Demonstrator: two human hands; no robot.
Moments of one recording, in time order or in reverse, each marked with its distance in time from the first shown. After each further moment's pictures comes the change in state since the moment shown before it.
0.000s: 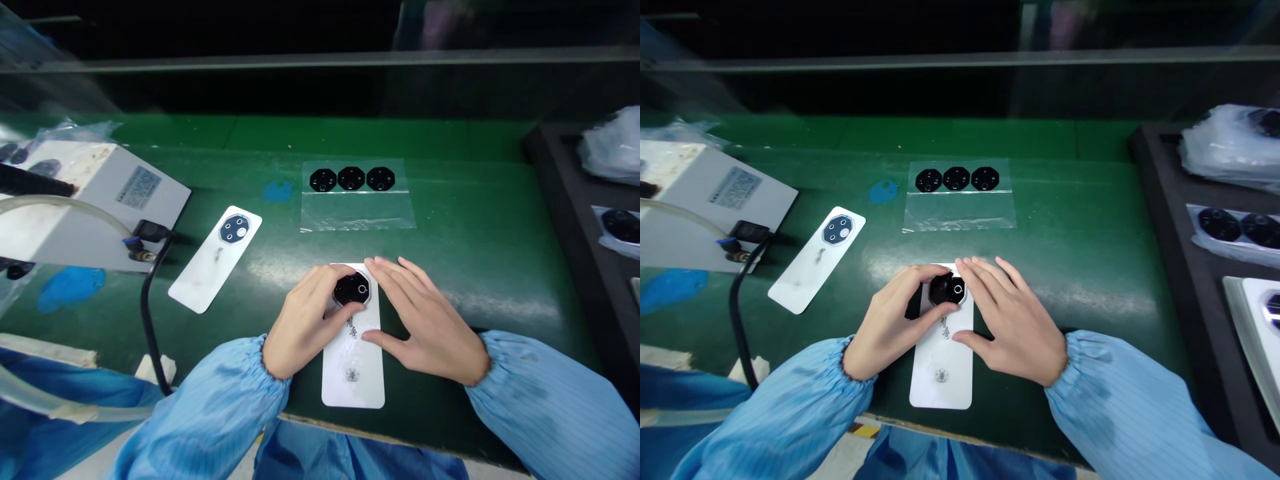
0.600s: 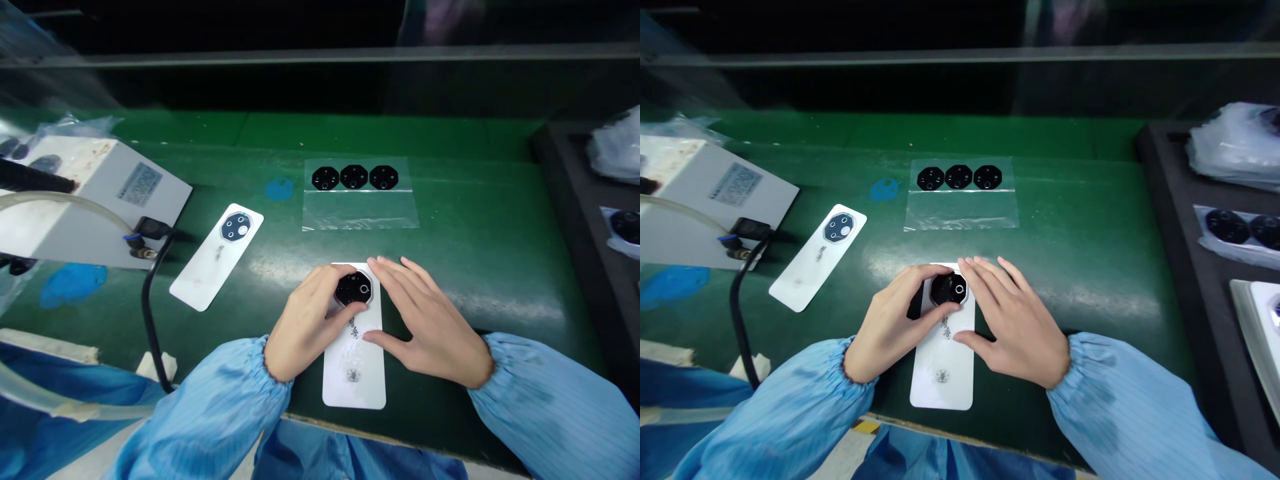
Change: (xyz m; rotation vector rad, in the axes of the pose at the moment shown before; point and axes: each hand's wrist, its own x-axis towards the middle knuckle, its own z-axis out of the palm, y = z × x) left_hand 0.000 0.004 -0.001 0.021 0.010 -0.025; right_hand 0.000 0.000 0.000 -0.020 0.002 0.001
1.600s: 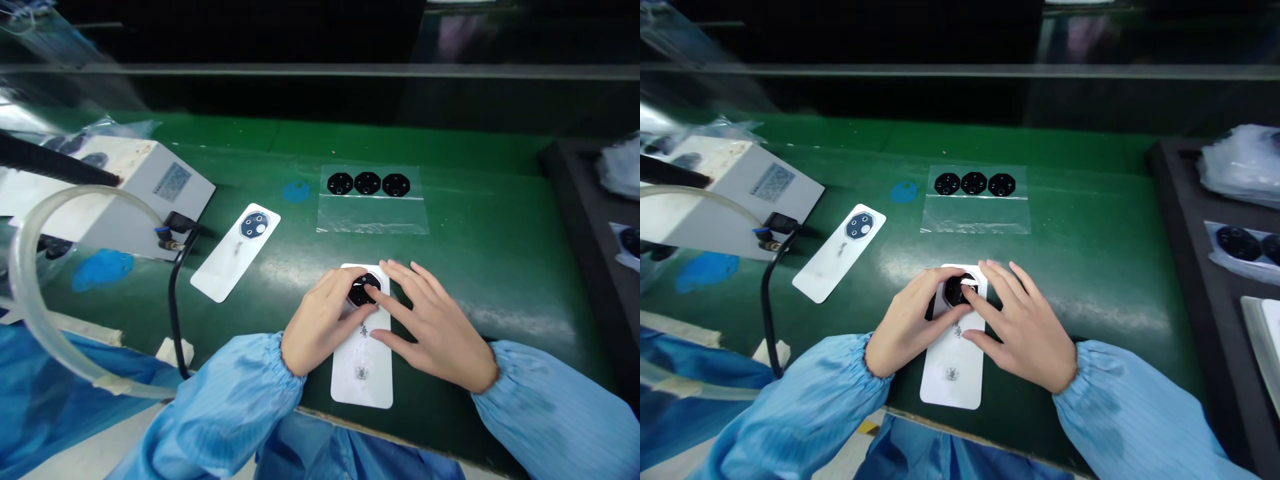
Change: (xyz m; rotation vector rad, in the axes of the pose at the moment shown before) left_hand -0.005 -0.002 0.005 -0.058 -0.018 -0.001; right_hand -0.001 0.000 0.000 -0.125 0.053 -0.143
